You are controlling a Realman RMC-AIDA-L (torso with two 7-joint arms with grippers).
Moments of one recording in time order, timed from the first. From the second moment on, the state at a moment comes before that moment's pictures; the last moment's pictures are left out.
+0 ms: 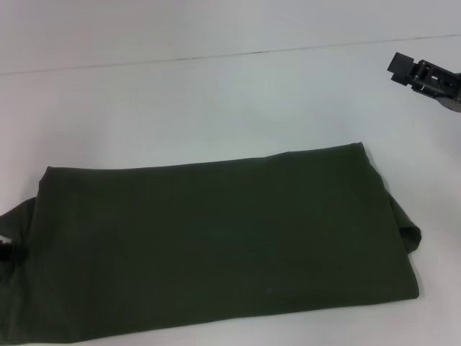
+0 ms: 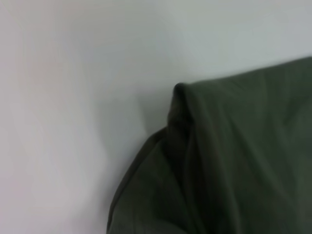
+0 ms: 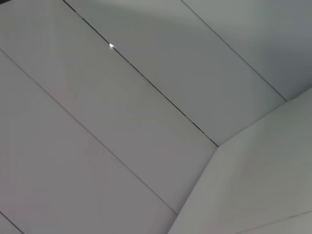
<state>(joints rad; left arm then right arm) -0.60 -2.05 0.49 0.94 2.75 1.62 -2.09 0.46 1.98 -0.22 -0.54 -1.91 -1.71 1.83</state>
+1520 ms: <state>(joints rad) -0.56 -2.05 0.44 1.04 2.65 1.70 -2.06 0.44 2.00 -0.27 -0.53 -1.91 -1.70 1.82</state>
